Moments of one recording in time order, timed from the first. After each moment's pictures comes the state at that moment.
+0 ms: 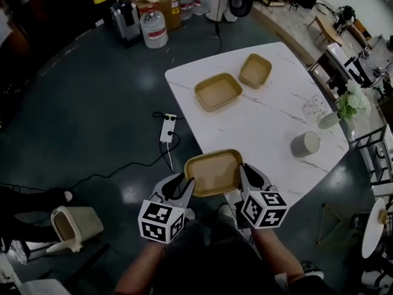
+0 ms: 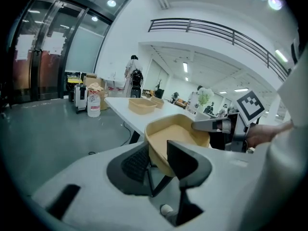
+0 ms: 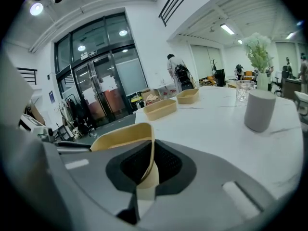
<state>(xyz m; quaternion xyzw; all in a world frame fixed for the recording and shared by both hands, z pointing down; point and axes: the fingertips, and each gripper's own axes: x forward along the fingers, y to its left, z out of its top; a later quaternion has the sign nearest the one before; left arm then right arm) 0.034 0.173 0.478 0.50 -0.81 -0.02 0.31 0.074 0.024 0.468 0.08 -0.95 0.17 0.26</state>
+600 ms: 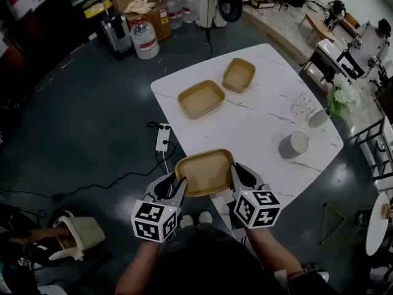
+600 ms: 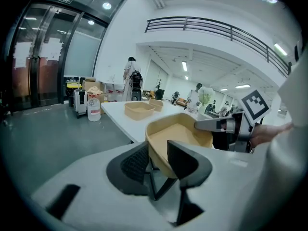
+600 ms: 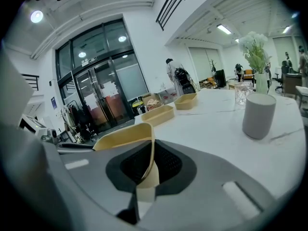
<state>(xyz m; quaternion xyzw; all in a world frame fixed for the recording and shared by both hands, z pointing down) 0.033 0.141 0.460 0.50 -0.81 0.01 0.30 0.079 -0.004 0.450 0.07 -0.95 0.19 0.23</state>
